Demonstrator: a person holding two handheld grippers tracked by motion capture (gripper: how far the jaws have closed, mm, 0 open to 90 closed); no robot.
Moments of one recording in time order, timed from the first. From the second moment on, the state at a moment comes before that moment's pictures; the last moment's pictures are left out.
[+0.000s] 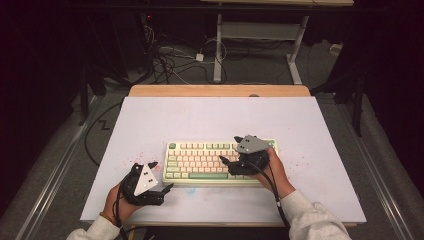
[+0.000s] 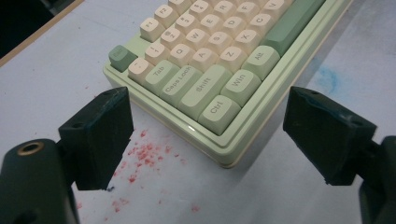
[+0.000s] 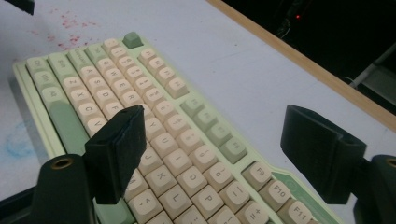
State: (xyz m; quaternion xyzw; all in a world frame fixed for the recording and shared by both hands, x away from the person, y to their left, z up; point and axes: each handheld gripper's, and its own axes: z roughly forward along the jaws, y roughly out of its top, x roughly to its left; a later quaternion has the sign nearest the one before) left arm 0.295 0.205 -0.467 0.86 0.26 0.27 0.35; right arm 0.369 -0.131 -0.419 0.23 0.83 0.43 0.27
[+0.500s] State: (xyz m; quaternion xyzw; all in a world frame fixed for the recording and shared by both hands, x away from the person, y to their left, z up) left arm 0.295 0.206 -0.464 0.85 0.26 0.28 0.37; right arm 0.357 -0.145 -0.410 0.23 0.82 0.44 0.28
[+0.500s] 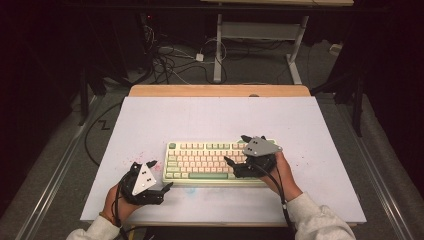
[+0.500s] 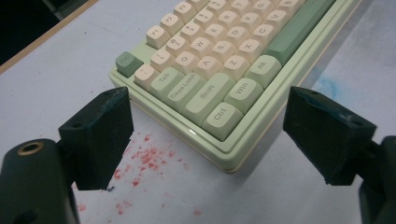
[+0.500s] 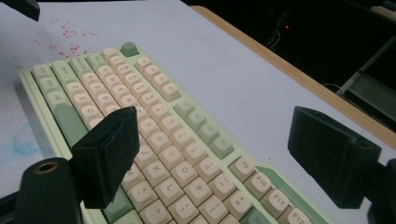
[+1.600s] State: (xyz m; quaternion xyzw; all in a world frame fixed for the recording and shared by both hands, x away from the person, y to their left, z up) left arm 0.290 0.204 -0.454 0.84 0.25 0.25 0.40; right arm 0.314 -0.204 -0.421 0.22 0.80 0.45 0.33
